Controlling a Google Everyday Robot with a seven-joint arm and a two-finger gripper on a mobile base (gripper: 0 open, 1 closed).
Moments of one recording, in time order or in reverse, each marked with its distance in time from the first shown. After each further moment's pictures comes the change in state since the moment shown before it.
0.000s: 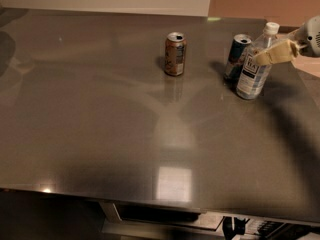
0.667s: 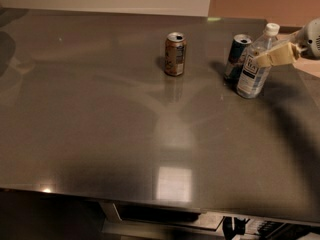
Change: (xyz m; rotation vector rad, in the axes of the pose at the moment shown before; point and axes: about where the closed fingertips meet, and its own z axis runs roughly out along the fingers) arm 0.004 -0.004 0.001 0.011 -0.014 -0.025
